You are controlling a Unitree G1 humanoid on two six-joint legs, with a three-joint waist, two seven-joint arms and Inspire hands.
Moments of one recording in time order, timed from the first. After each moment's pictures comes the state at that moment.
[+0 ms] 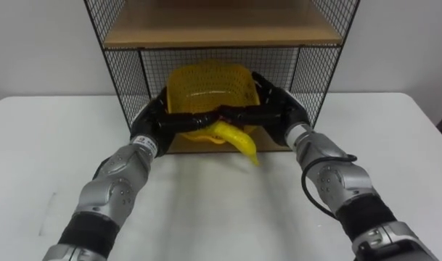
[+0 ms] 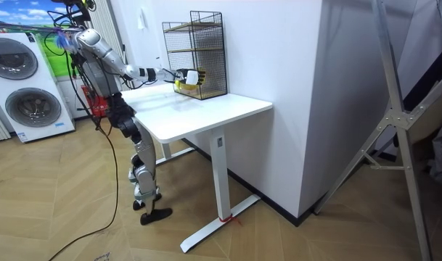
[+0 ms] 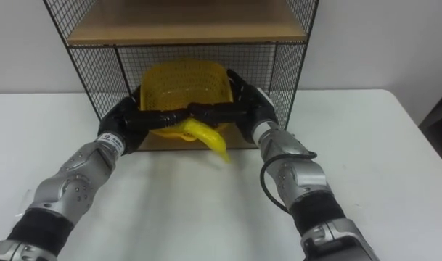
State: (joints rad) left arm -0.40 0.17 -0.11 0.56 -0.62 0.17 -0.01; right arm -0.49 -0.21 0.20 0.66 0.57 0.11 0.12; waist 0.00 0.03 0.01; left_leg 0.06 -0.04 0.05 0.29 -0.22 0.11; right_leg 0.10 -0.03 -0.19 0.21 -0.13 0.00
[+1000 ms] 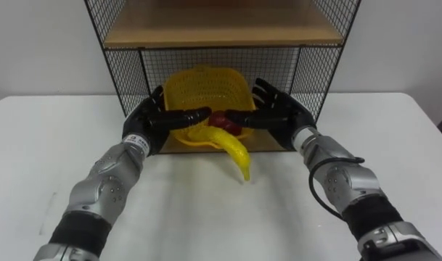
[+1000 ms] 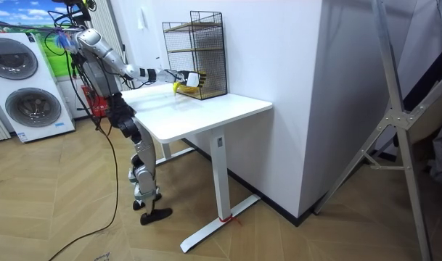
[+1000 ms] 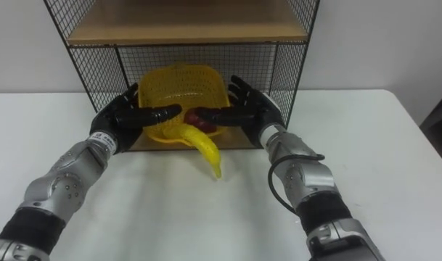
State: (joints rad) left arm -0.40 0.20 -0.09 0.56 -0.68 0.19 -0.01; right arm -0.49 -0.23 0.17 0.70 0.58 0.12 0.15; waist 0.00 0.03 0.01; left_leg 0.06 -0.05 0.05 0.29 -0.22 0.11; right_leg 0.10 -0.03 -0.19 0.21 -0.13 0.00
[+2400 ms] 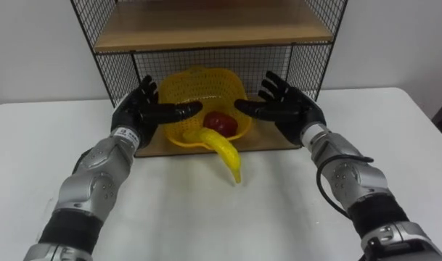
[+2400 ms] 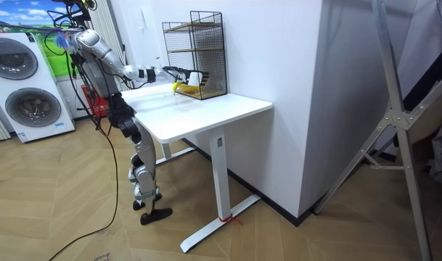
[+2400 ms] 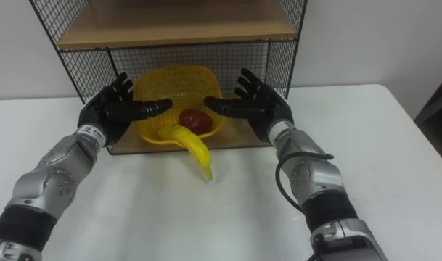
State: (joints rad) left arm -0.40 0.23 -0.04 0.51 -0.59 0.19 -0.01; right arm -0.49 -0.23 0.09 0.70 0.60 0.12 0.18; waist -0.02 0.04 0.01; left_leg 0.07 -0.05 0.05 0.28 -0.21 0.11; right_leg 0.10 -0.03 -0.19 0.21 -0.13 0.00
